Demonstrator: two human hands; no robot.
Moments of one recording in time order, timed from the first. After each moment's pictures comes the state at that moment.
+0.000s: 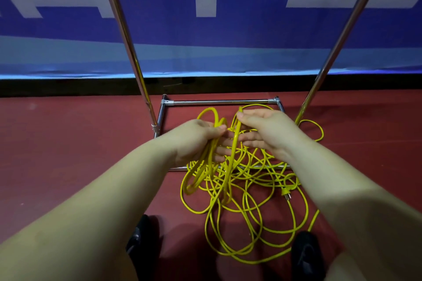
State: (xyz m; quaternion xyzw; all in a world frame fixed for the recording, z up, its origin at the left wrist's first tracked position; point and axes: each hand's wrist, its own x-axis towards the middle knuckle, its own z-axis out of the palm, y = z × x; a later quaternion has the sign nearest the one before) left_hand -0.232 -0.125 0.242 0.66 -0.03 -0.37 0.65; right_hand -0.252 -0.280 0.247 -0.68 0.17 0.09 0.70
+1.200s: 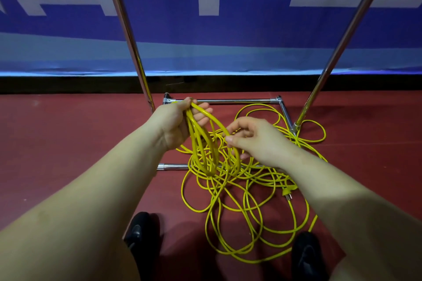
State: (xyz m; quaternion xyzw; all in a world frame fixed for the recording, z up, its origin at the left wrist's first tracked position) left_hand -0.202 -0.112 0.245 0.49 0.14 -0.22 0.83; right_hand -0.259 -0.277 0.226 -0.83 -0.03 0.10 0.54
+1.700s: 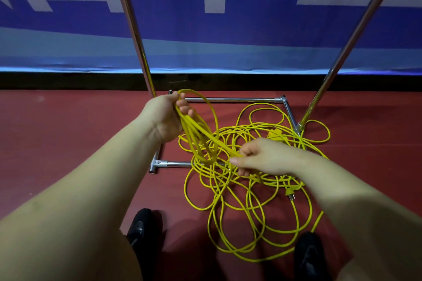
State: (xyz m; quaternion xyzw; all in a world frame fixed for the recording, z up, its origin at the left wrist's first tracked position) left_hand -0.186 -0.086 0.240 0.42 0.17 -0.21 0.87; right_hand -0.260 -0.290 0.213 -0.90 -0.08 0.28 0.32
